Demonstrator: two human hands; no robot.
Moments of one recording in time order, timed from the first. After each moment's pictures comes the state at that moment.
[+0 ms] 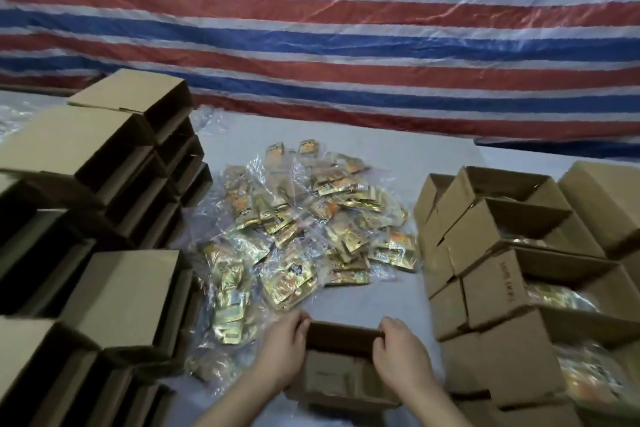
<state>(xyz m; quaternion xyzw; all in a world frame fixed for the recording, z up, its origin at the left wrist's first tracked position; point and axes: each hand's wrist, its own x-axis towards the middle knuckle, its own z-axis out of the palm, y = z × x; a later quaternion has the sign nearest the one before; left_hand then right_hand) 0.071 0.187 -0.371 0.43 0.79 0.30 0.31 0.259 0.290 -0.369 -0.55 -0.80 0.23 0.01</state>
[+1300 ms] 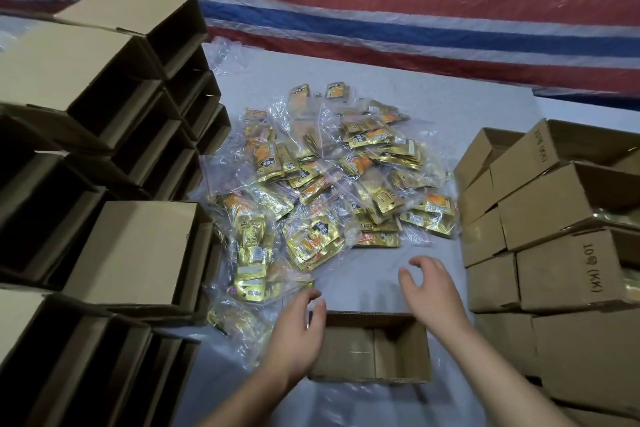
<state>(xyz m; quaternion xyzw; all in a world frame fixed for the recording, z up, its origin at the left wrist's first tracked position) 0.069 0.157 -0.417 0.33 0.80 0.38 0.34 0.231 0.334 -0.390 -0.56 -0.75 0.33 0.07</state>
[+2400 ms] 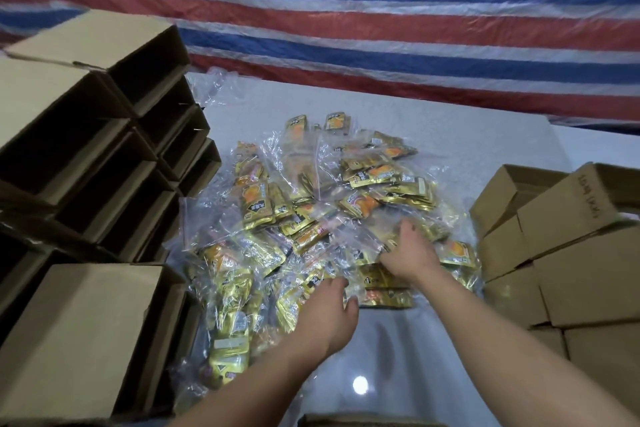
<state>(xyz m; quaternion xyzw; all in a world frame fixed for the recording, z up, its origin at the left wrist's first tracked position) 0.017 0.317 -0.439 0.45 0.81 0.22 0.31 0.108 0.500 -0.442 -0.55 -0.79 0.26 -0.01</state>
